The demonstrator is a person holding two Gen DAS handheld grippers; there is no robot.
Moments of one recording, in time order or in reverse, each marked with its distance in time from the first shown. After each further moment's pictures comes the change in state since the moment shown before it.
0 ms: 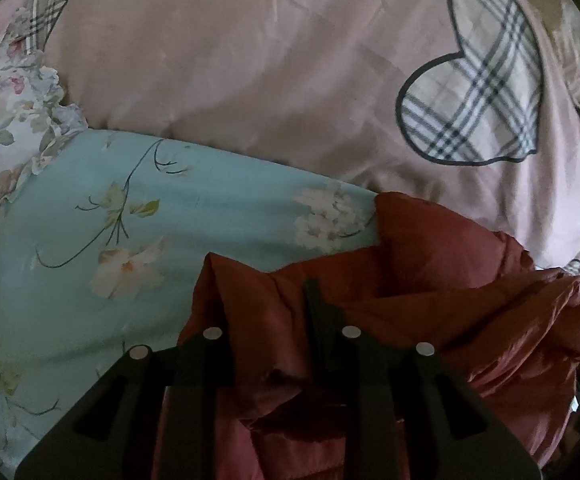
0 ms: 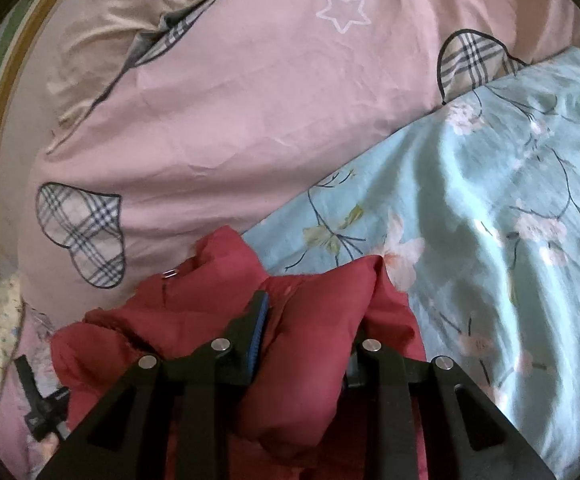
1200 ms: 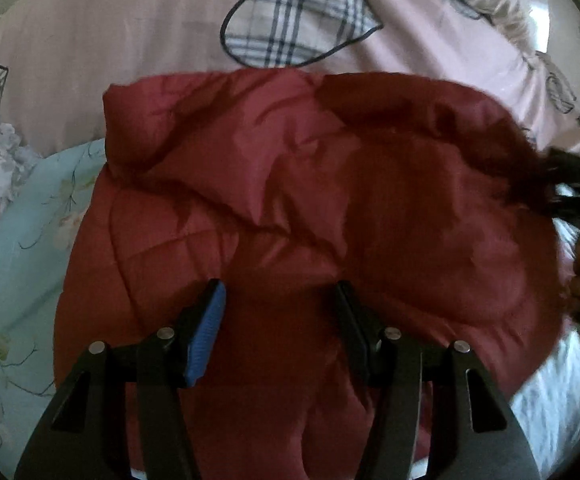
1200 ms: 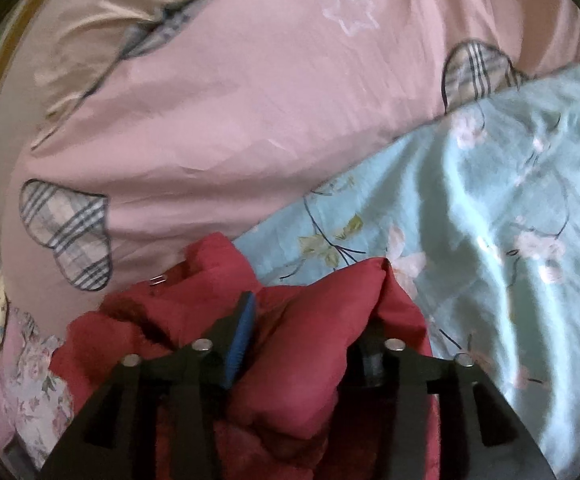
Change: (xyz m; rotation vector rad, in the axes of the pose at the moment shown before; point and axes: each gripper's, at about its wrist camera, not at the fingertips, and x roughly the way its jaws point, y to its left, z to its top) left arm -0.044 -0.073 -0.105 0.322 -0.012 -0.069; right arm -0.010 0.019 0.008 -0.044 -0.002 -0.055
